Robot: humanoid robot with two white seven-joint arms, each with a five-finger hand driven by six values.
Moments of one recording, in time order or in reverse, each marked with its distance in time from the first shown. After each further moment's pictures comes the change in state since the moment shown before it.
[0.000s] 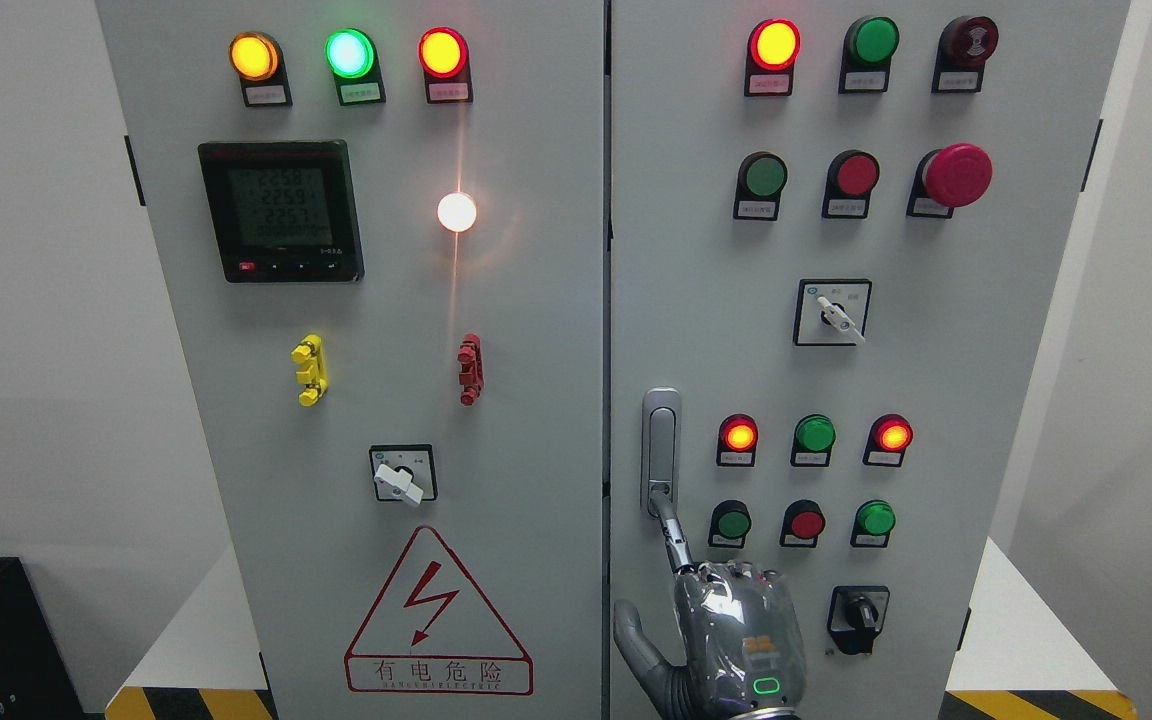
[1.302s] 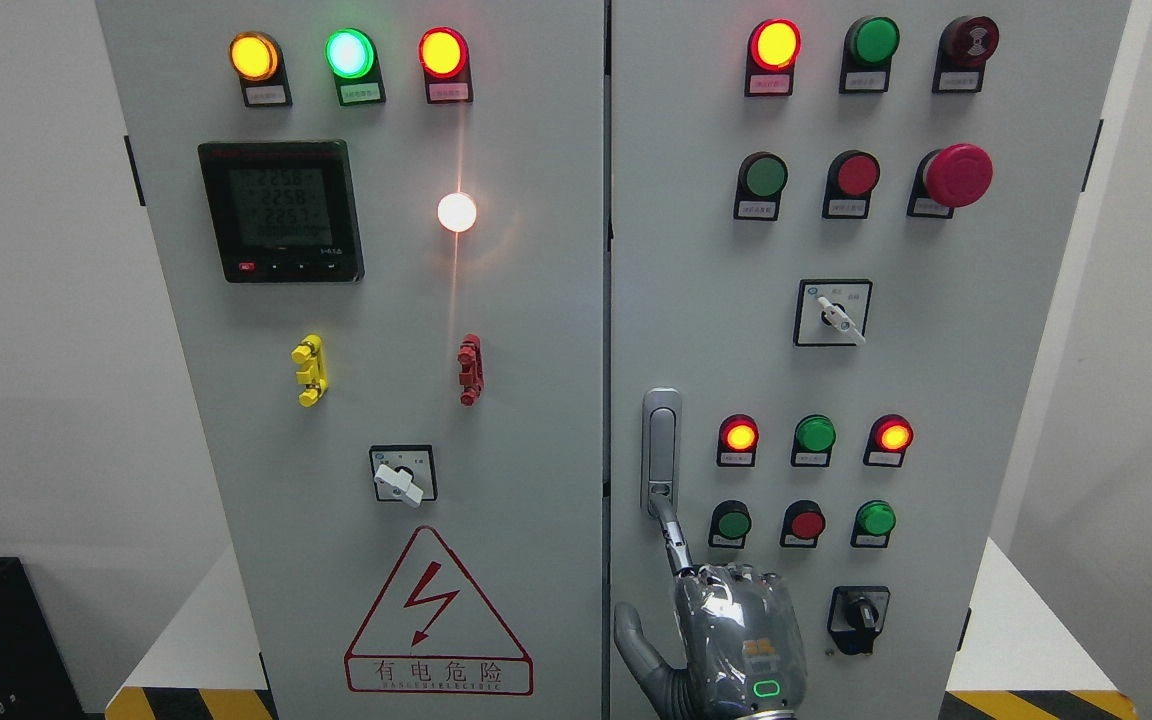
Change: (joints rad) left arm 0.000 0.000 0.000 0.000 0.000 0.000 0.000; right arm 0.007 0.000 0.000 -0.001 0.001 0.000 0.000
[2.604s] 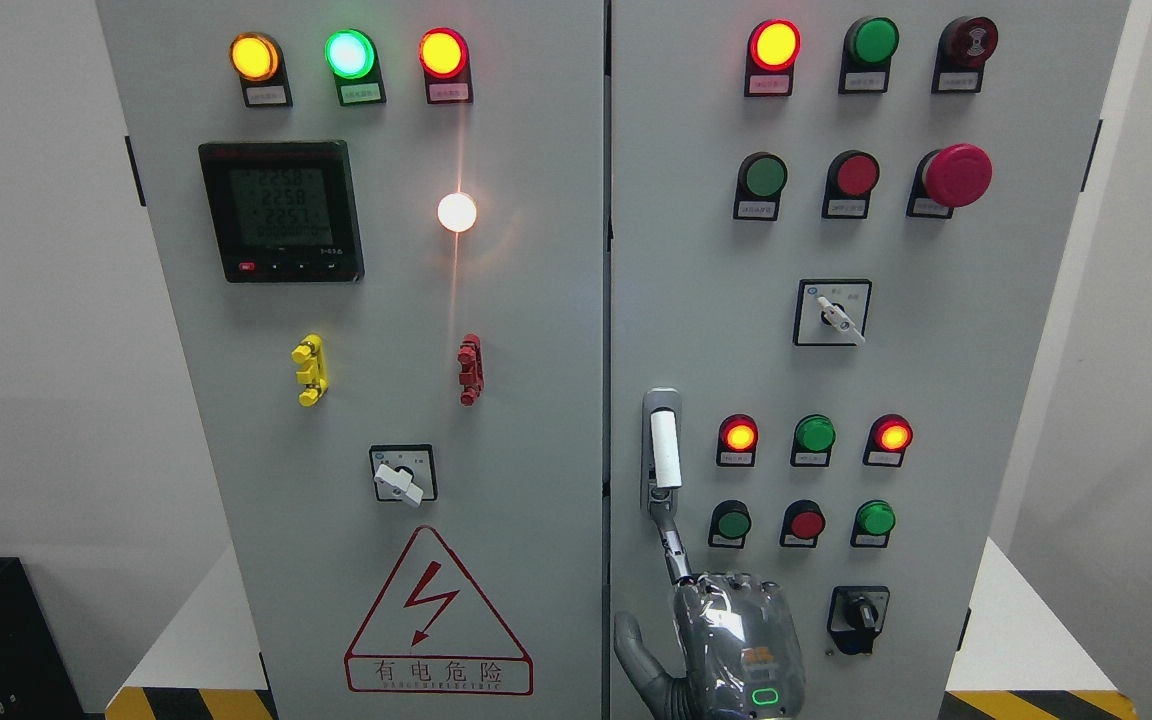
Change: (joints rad) left arm 0.000 0.000 0.000 0.000 0.000 0.000 0.000; right arm 0.009 0.000 0.000 0.010 0.000 0.002 0.005
